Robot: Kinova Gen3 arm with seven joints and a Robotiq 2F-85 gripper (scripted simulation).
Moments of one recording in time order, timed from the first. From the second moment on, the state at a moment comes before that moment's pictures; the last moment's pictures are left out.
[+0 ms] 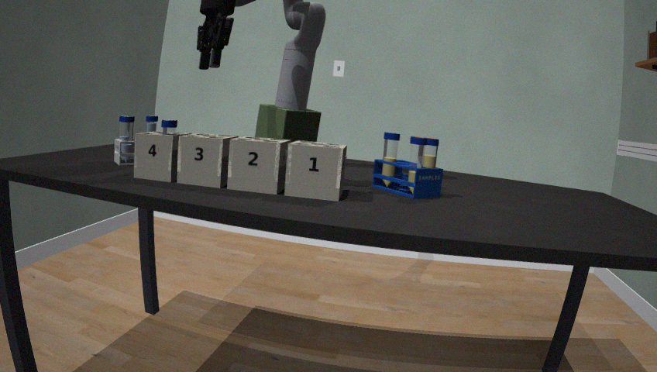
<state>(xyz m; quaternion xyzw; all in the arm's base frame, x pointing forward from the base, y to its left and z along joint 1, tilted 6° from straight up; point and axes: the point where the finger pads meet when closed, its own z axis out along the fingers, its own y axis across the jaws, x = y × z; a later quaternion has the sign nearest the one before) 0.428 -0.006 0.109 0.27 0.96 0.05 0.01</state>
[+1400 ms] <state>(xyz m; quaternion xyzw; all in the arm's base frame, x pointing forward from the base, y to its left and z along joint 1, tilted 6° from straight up) 0.489 -0.050 0.105 0.27 0.96 0.05 0.01</state>
